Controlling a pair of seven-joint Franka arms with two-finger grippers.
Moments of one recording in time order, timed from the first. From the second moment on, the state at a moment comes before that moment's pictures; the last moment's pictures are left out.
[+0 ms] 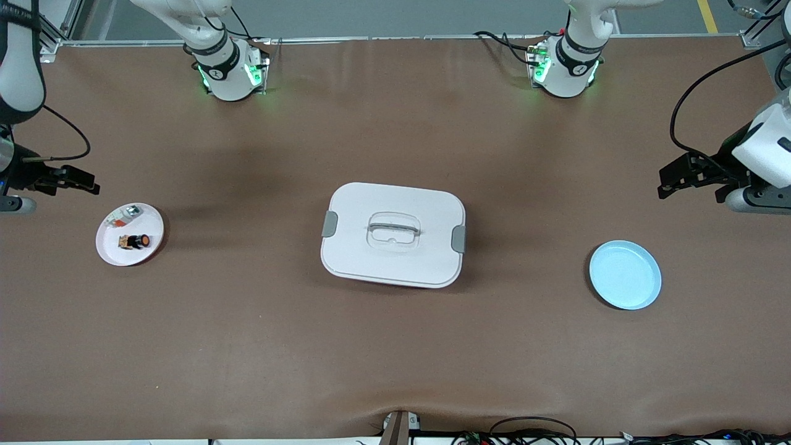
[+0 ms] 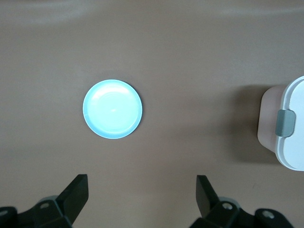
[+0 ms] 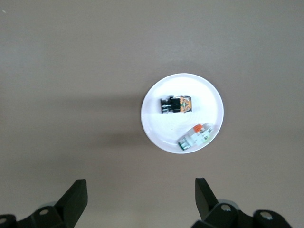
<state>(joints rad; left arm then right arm) -0.03 0.12 -0.06 -1.44 -0.01 1.61 -0.01 -0.20 0.03 -0.10 -1.97 0.00 1.91 -0.31</state>
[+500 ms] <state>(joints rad) -0.03 0.12 -0.06 -1.44 -0.01 1.61 -0.01 -0.26 0.18 -0.10 -1.98 0.03 2.05 -0.39</state>
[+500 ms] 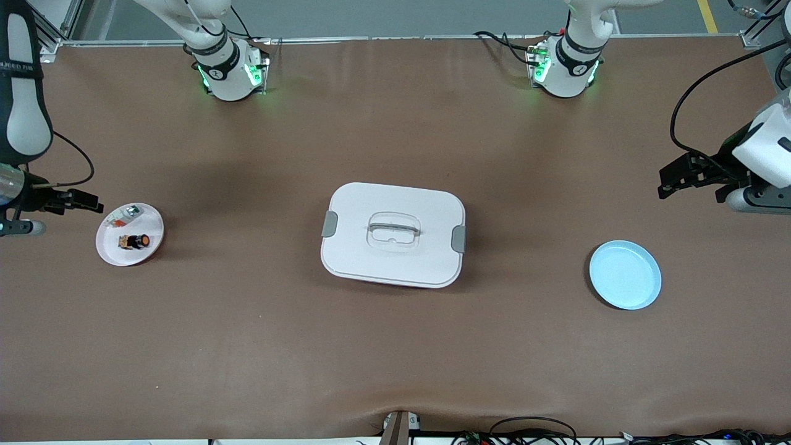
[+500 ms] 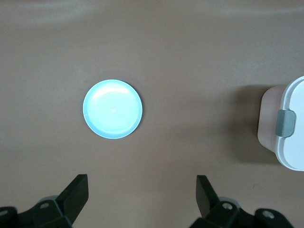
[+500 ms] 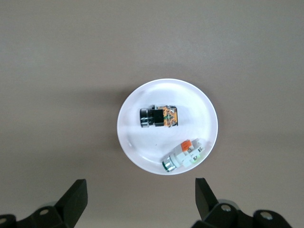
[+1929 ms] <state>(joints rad) -0.02 0.12 -0.06 -1.44 -0.01 1.61 -0.01 -0.27 0.48 -0.09 -2.00 0.06 2.41 -0.53</state>
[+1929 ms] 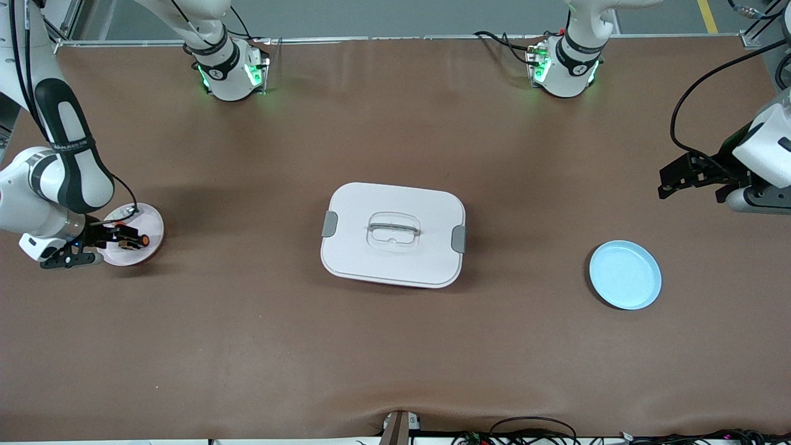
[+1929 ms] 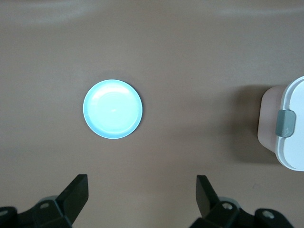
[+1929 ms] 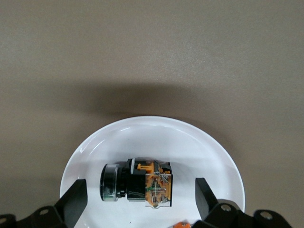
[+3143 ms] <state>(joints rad) -0.02 0.12 -0.06 -1.44 -0.01 1.61 -0.01 -0.27 0.54 -0.09 -2.00 0.06 2.45 -0.54</state>
